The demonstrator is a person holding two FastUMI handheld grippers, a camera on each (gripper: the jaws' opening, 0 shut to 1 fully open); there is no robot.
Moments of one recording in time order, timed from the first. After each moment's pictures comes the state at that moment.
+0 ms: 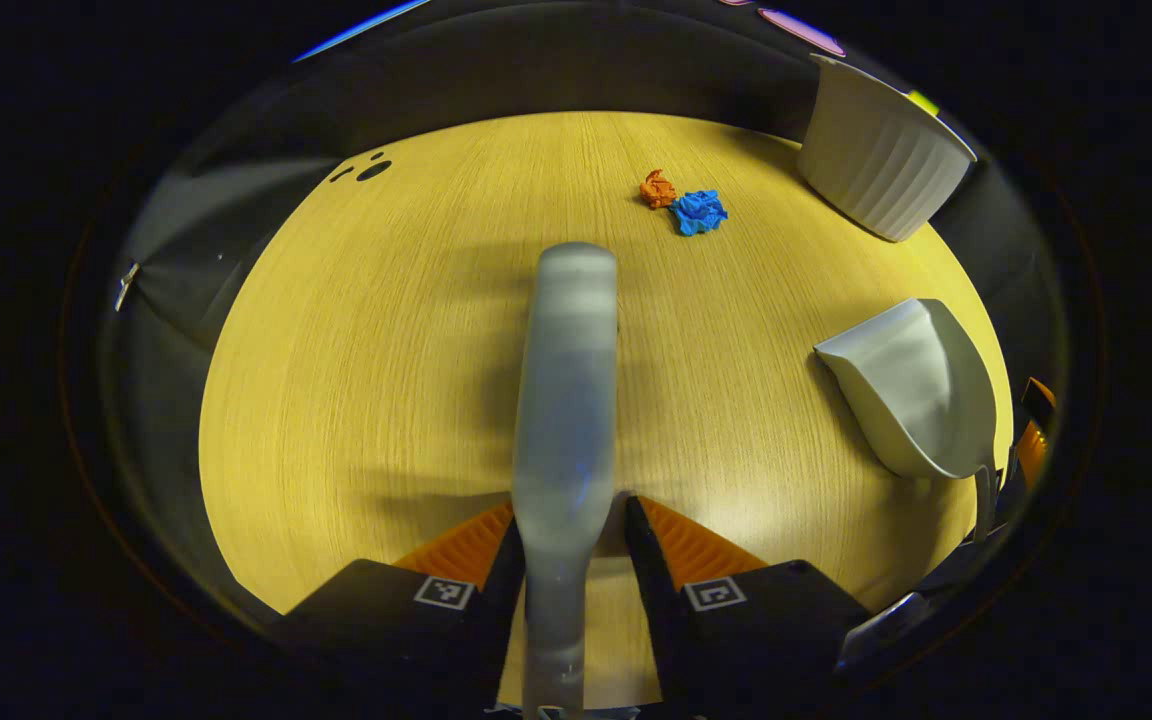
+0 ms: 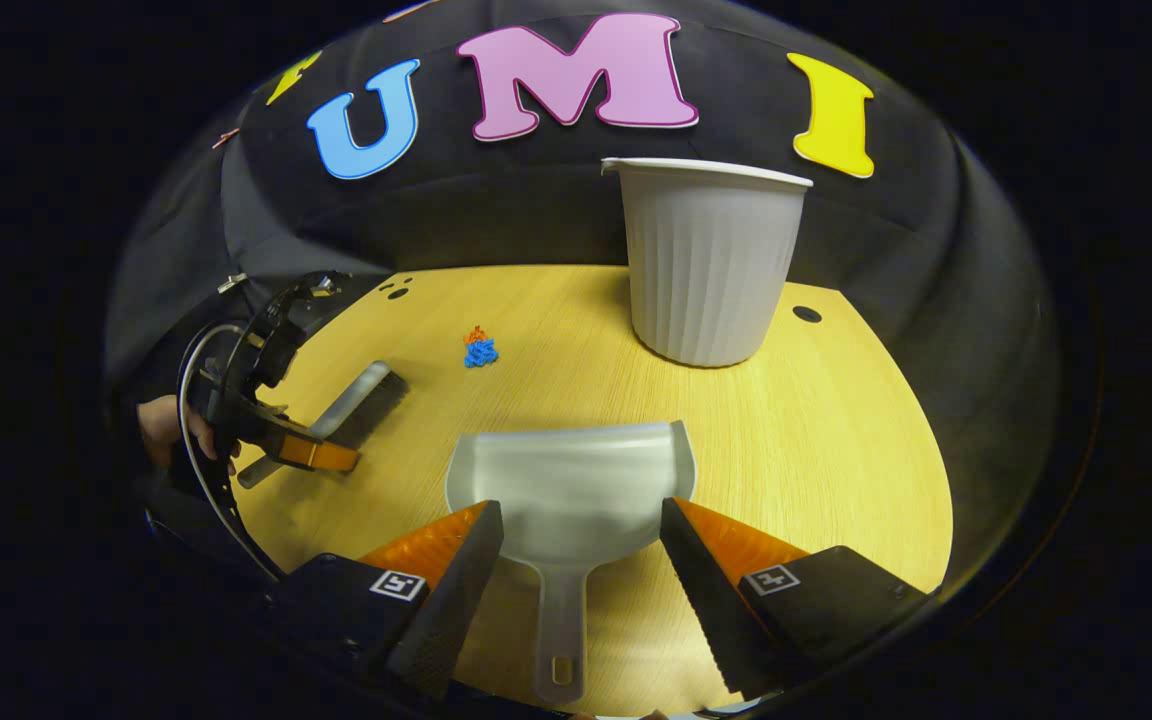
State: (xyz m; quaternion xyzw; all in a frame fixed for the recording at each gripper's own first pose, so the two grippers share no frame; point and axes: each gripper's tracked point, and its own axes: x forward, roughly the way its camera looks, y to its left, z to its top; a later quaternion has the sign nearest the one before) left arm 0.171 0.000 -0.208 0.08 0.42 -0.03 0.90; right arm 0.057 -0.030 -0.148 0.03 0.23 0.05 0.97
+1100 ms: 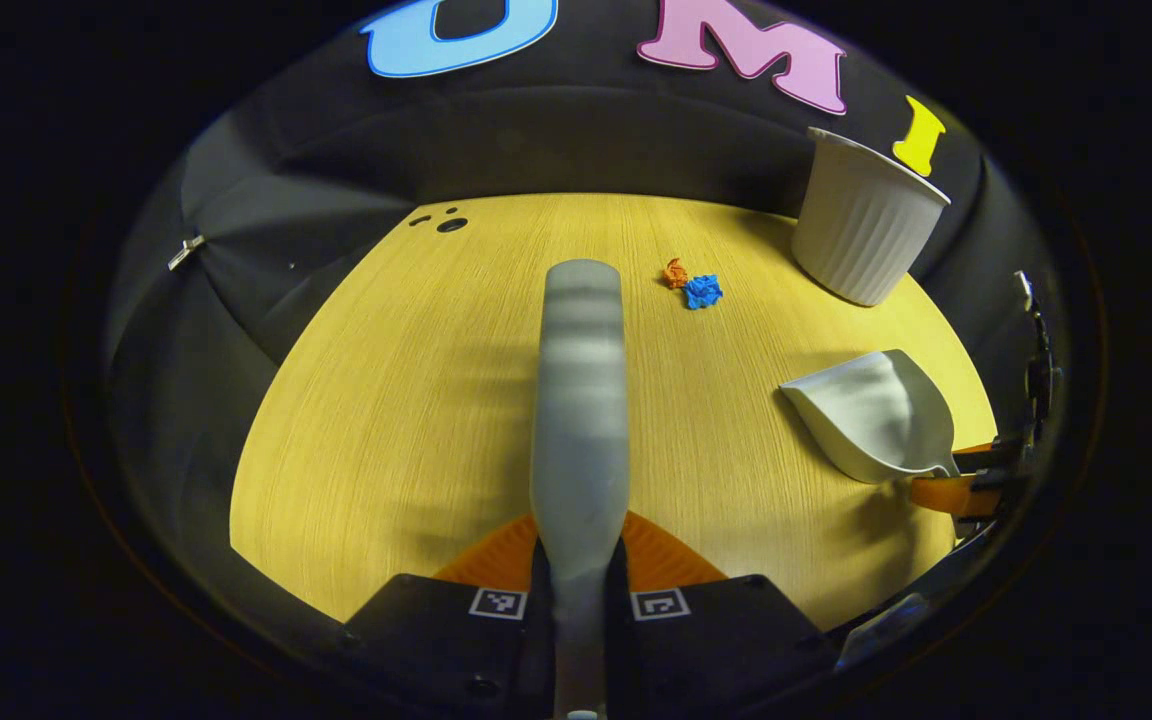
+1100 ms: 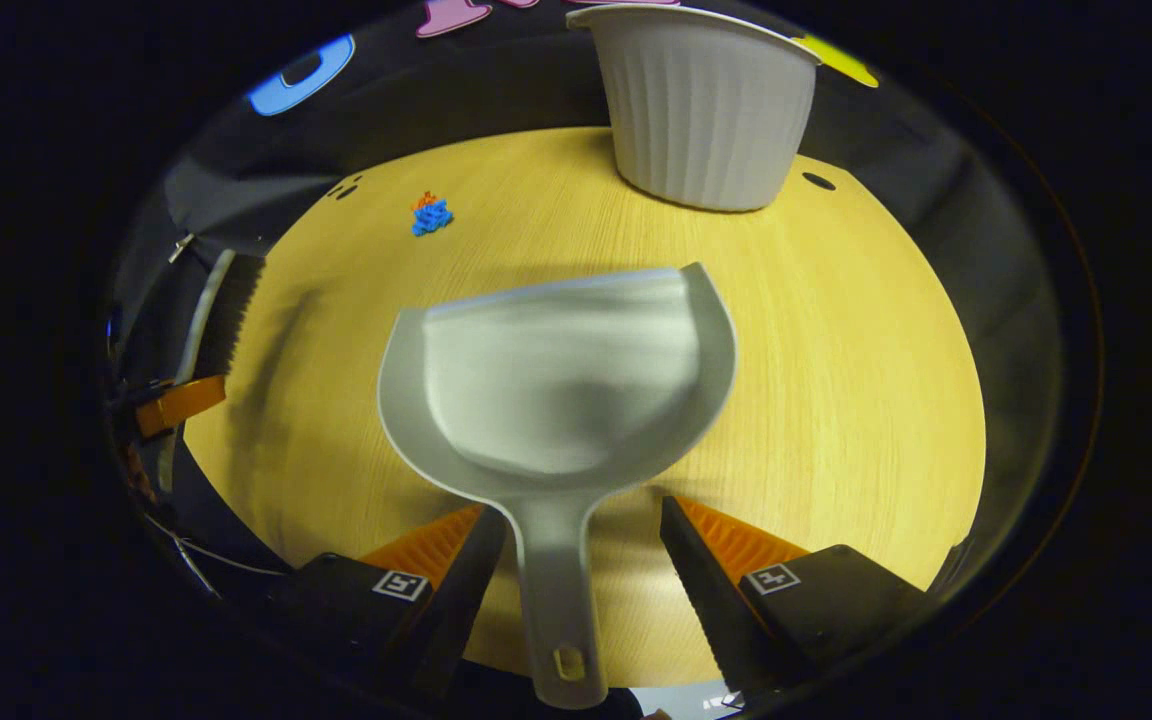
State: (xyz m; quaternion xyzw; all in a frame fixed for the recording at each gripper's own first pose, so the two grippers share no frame) left arm 0.111 0.020 -0.158 0.03 0.31 0.00 0.95; right arm 0.053 -0.024 -0.250 0.04 0.43 0.02 0.90
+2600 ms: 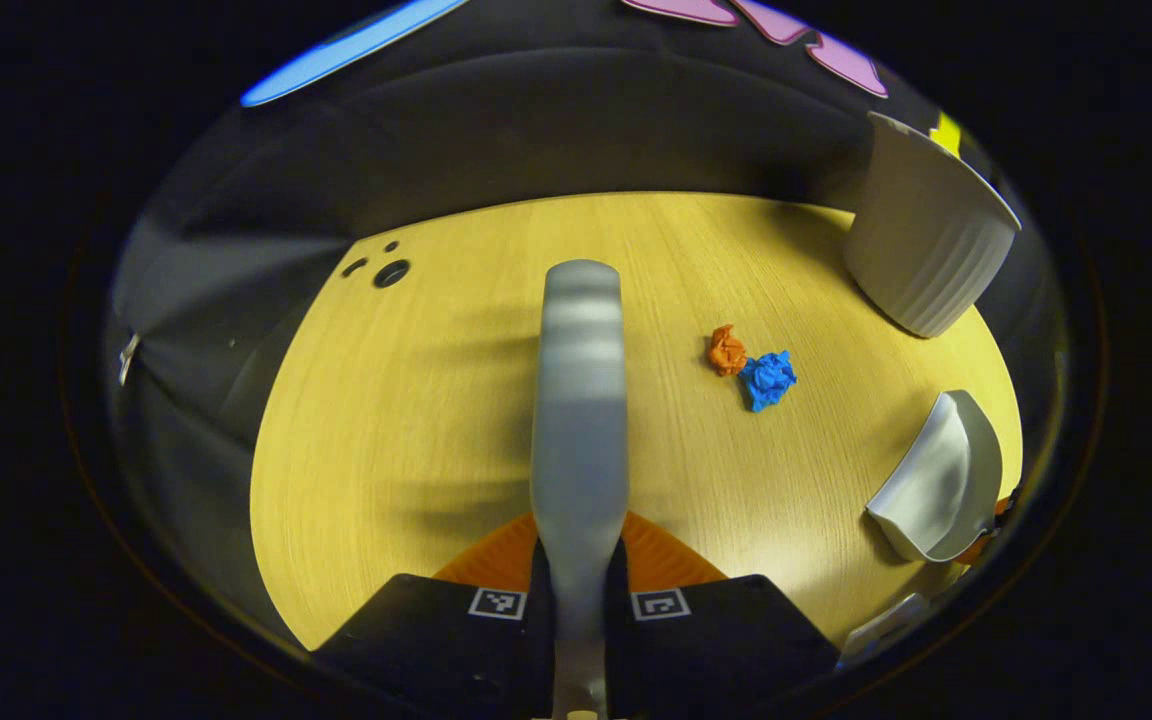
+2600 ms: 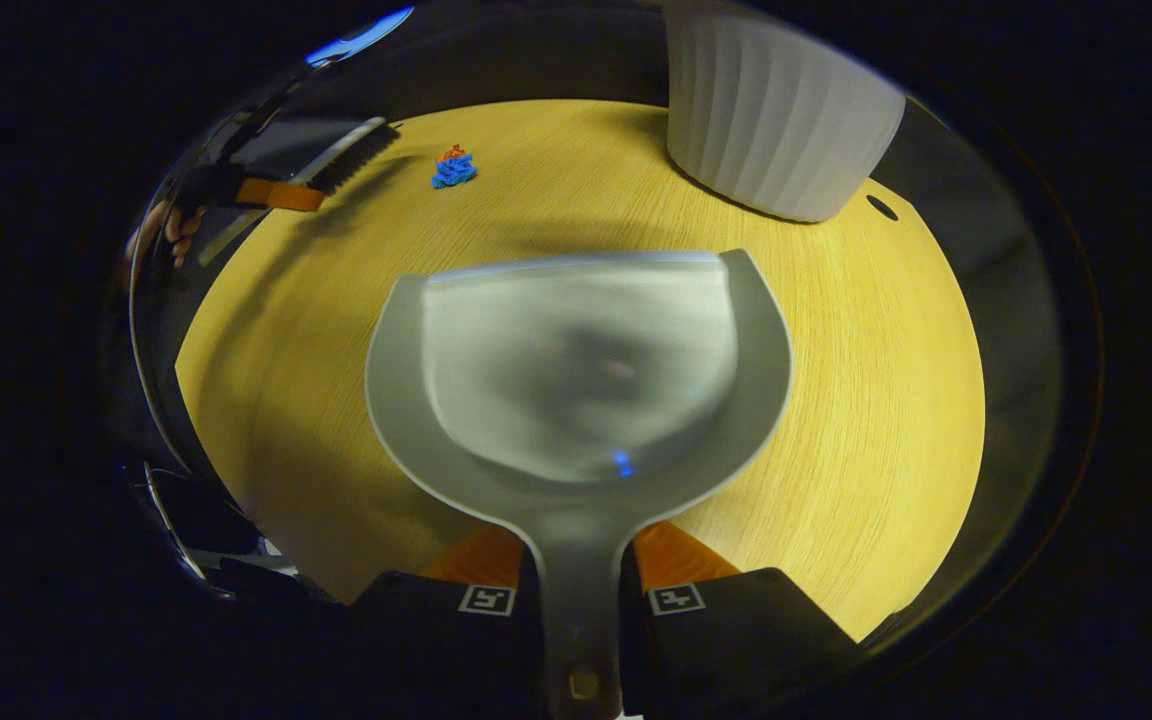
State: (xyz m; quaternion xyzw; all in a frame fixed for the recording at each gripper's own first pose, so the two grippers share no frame) left arm 0.305 0.015 -0.123 0.13 0.35 -0.05 0.93; right arm 0.069 -0.047 -0.252 -0.04 0.45 0.09 0.89
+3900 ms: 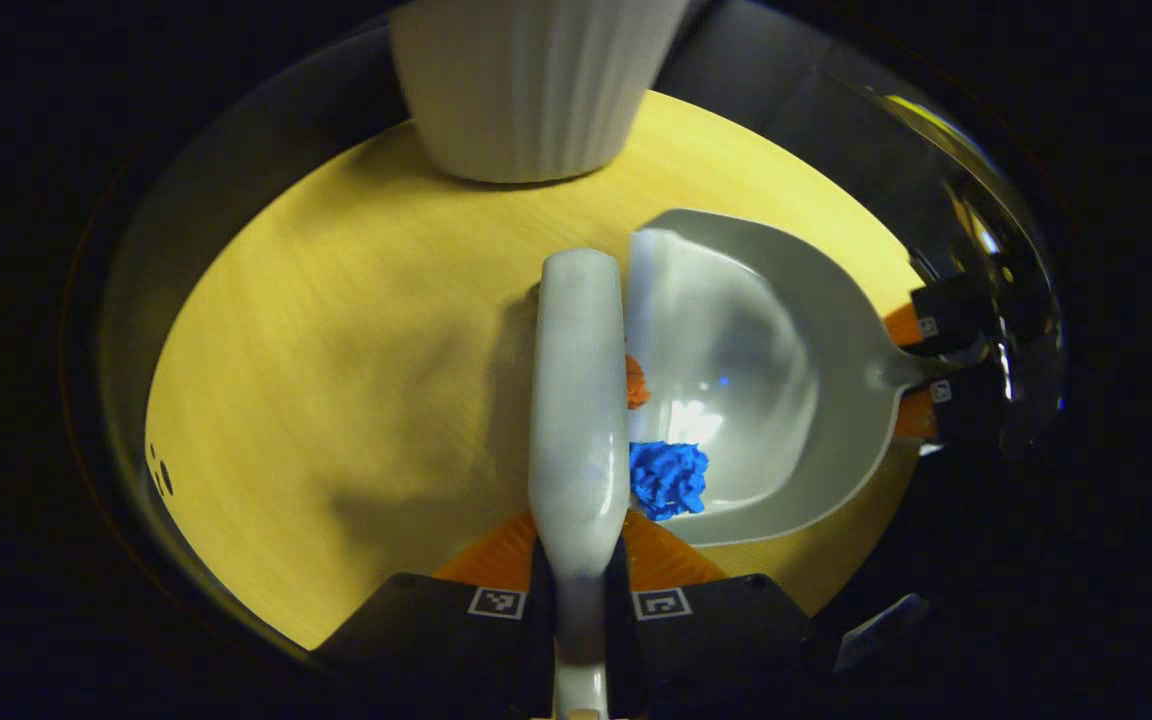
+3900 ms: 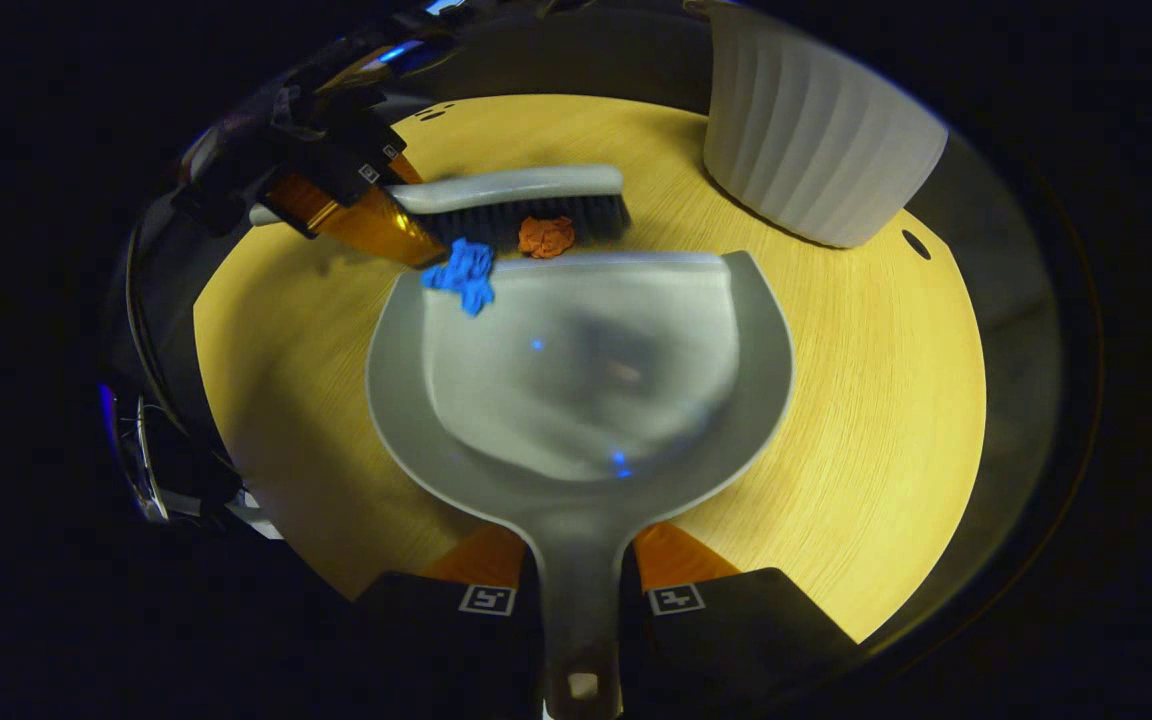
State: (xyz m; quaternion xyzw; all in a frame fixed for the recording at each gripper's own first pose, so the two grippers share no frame) left arm 0.213 -0.189 -0.192 0.34 0.45 -0.35 0.75; right arm 0.068 -0.067 -0.253 -0.09 0.45 0.15 0.88
